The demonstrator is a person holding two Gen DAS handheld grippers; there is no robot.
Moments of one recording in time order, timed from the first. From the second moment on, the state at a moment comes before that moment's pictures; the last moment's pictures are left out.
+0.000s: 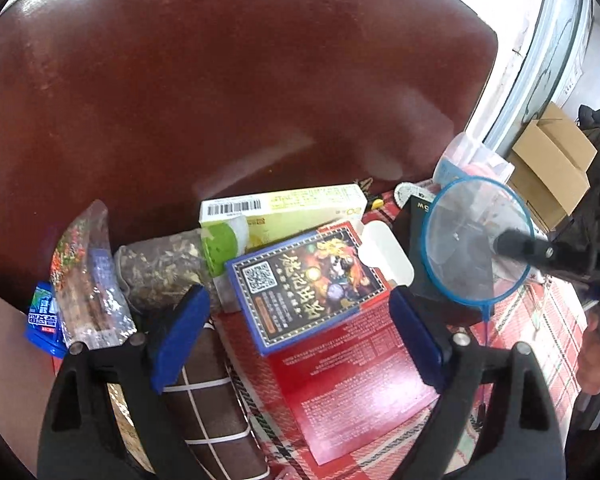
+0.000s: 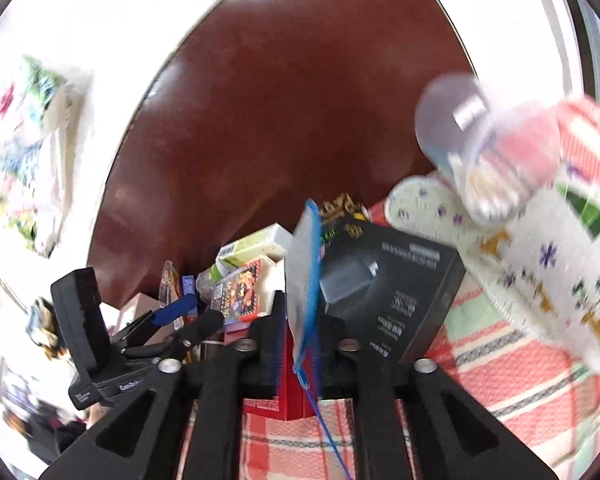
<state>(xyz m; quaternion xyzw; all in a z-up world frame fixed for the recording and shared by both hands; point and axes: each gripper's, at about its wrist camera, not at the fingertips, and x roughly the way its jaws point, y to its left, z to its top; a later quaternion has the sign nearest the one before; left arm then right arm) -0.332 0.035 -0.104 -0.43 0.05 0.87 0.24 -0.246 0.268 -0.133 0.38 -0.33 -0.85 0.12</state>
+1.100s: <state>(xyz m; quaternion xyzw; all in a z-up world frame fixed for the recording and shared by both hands) -0.261 0.140 -0.117 -0.44 0.02 0.81 0.39 -0.264 0.272 -0.149 0.43 -0.39 -0.79 0.20</state>
